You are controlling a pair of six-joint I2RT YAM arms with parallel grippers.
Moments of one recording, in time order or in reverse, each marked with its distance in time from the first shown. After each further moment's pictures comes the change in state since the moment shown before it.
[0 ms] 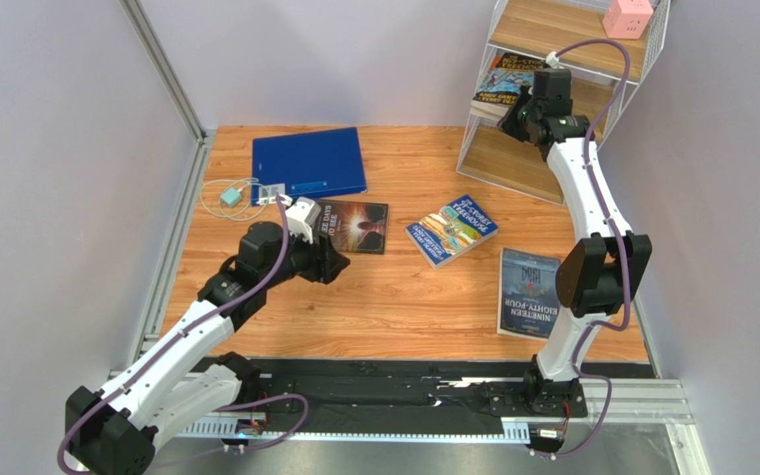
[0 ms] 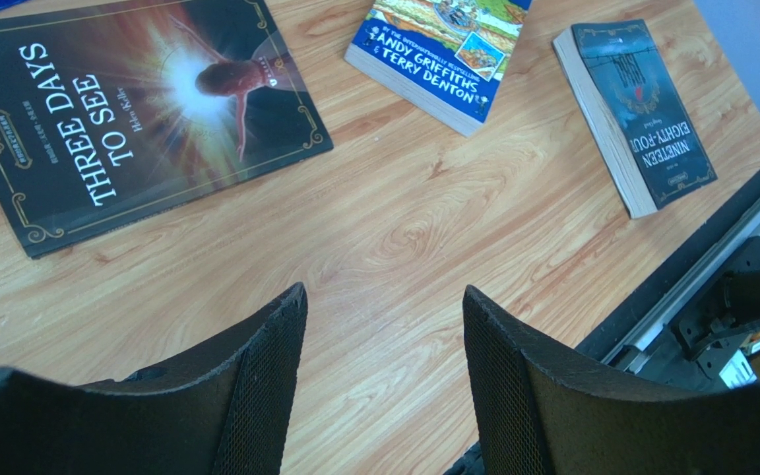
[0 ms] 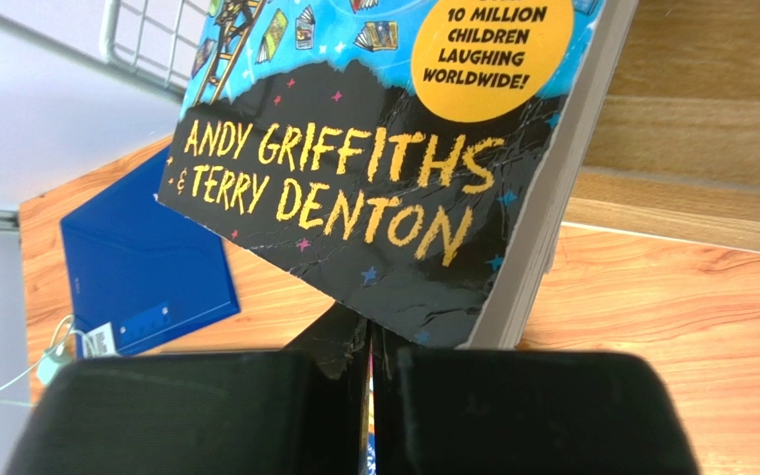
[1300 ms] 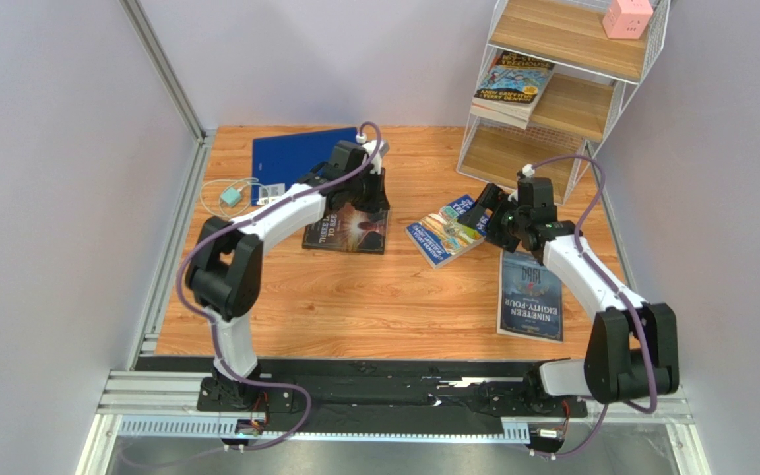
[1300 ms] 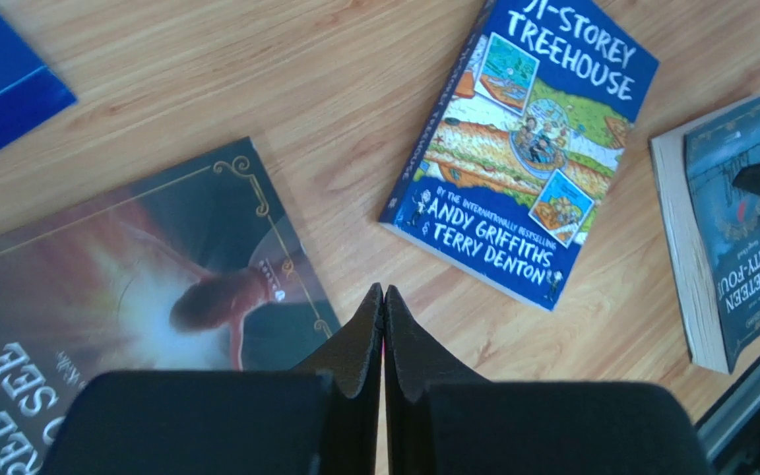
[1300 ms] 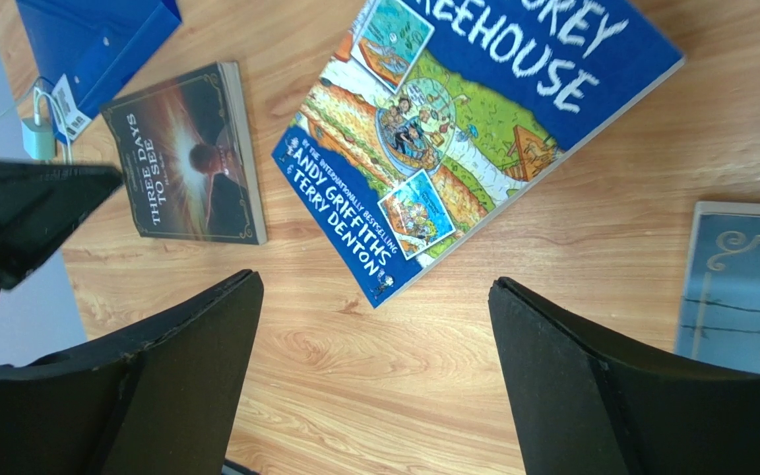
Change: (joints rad) left arm 0.000 0.962 0.728 -0.035 0.038 0.013; right arm 0.083 -0.521 -0.980 0.271 -0.213 0.142
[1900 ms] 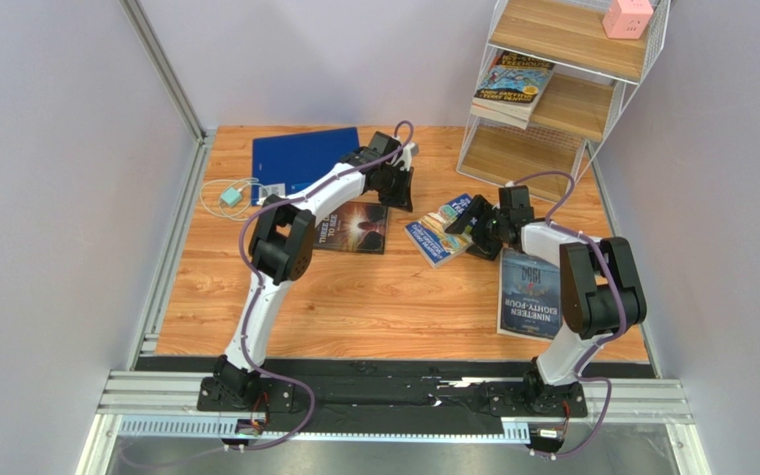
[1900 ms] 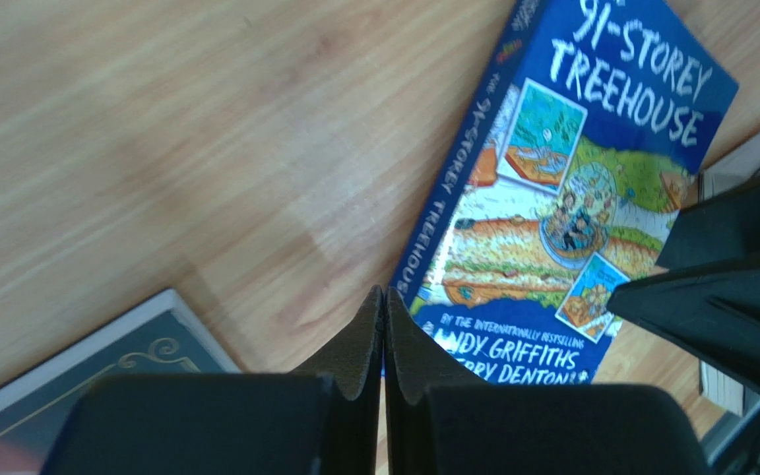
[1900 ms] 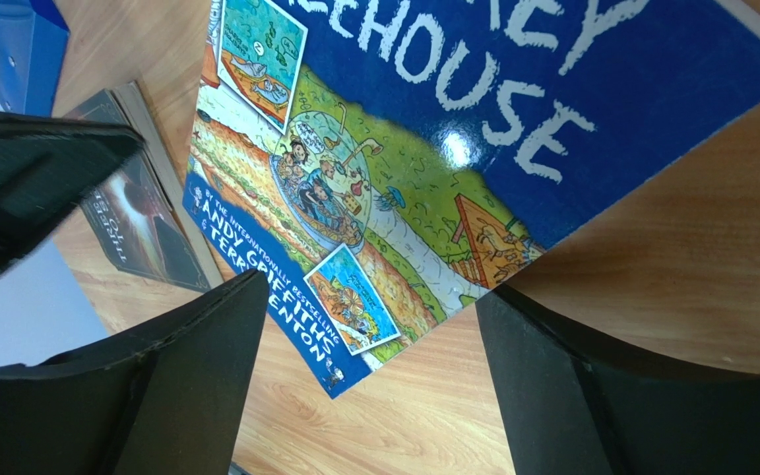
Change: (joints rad) left arm -0.024 0.546 0.642 -0.308 0.103 0.012; right arm -0.007 0.385 -0.004 0.217 -0.101 0.137
